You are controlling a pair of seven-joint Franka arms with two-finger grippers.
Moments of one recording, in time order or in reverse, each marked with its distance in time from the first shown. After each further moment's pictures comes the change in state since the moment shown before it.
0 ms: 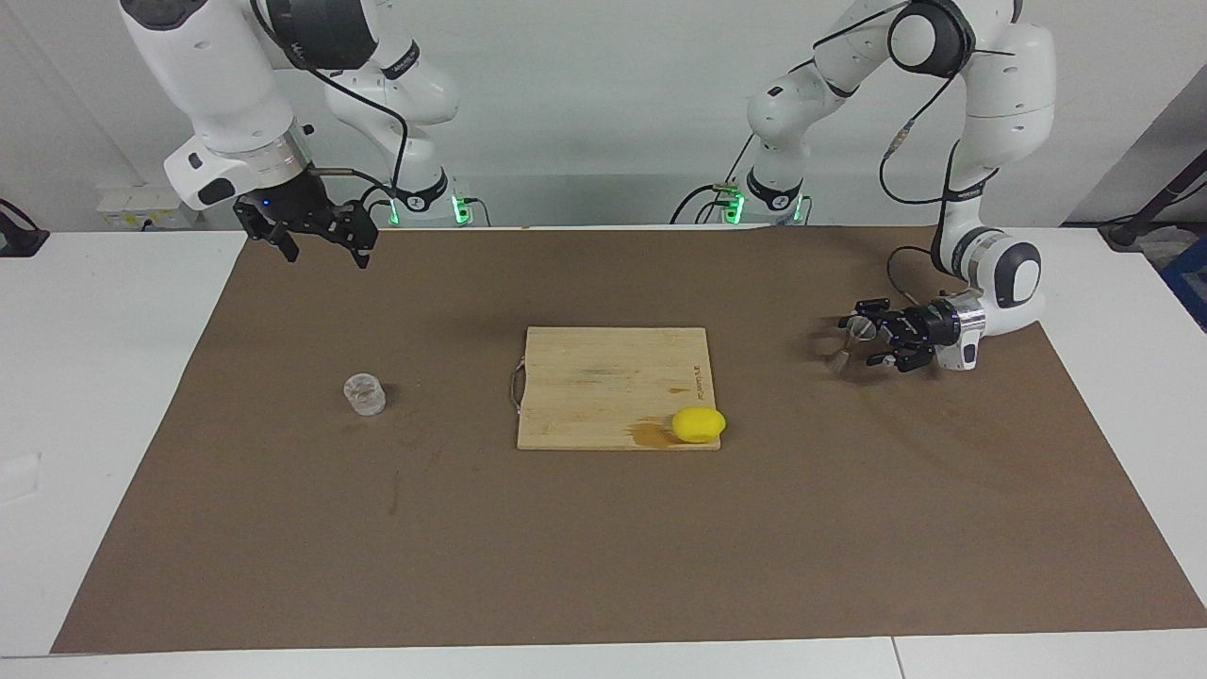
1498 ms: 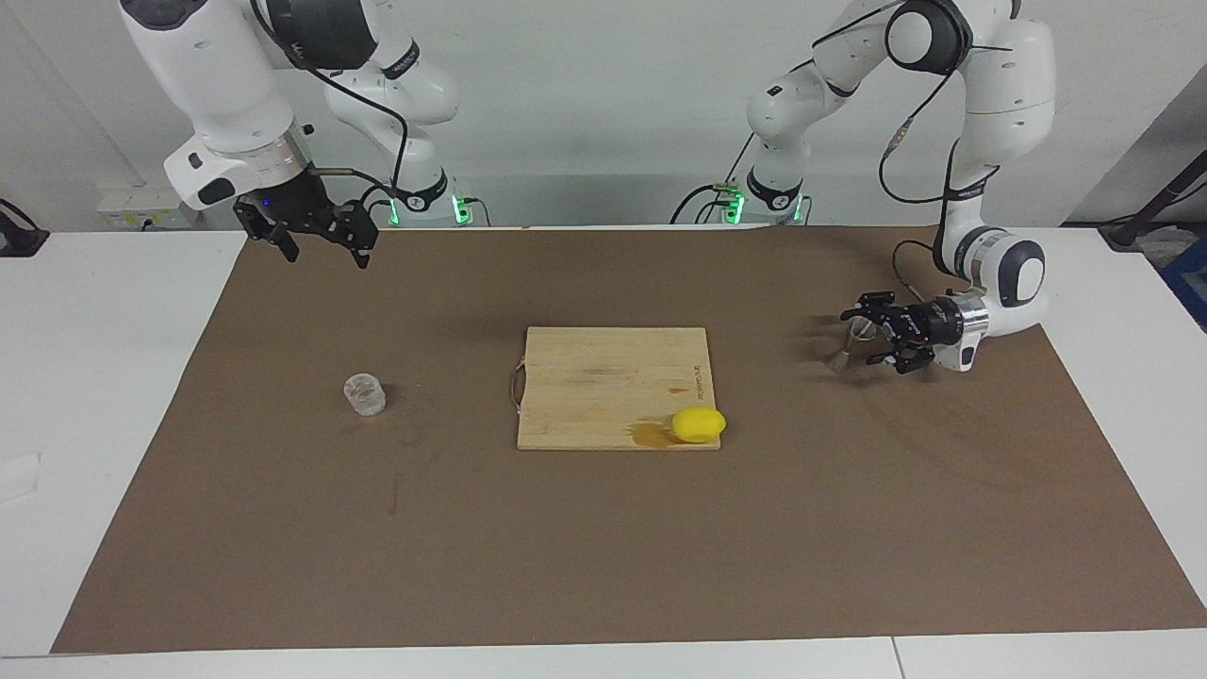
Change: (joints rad) left arm -0.016 -0.014 0.000 0.012 -0.022 -0.039 -0.180; right arm 0.000 0.000 0.000 0.000 0.000 0.000 0.000
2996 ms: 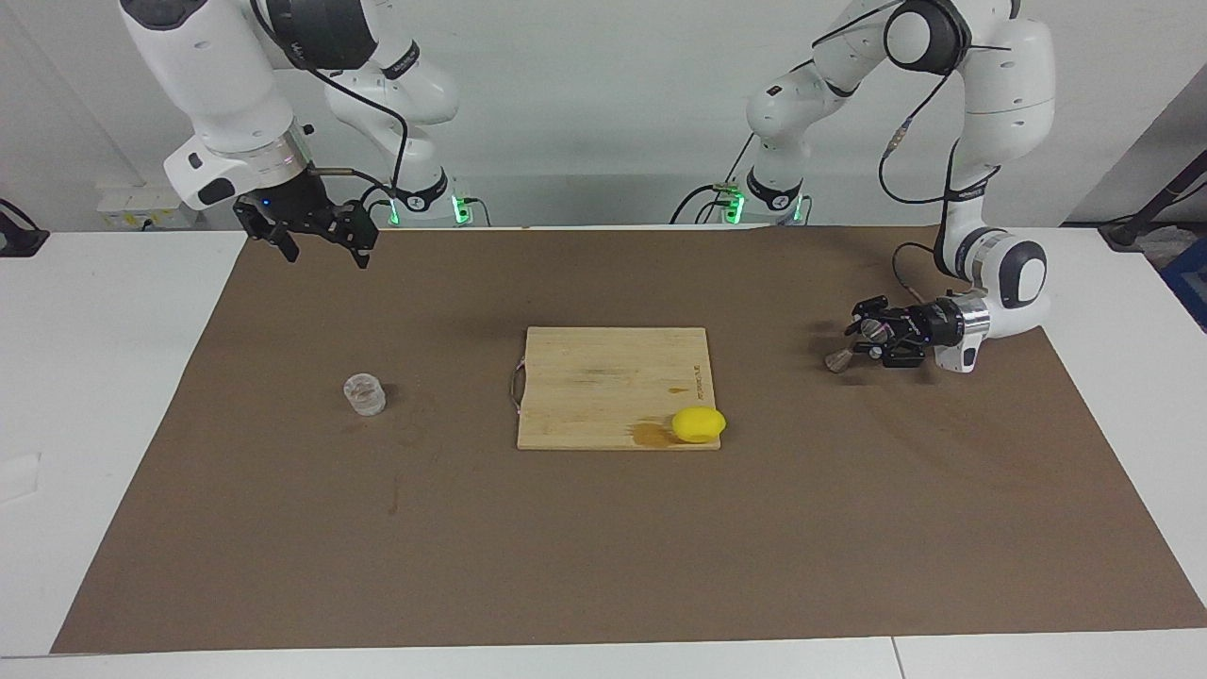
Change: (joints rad) left arm -0.016 -0.011 -0.001 0.018 0.000 -0.001 0.033; right arm 0.000 0.000 0.000 0.000 0.000 0.000 0.000
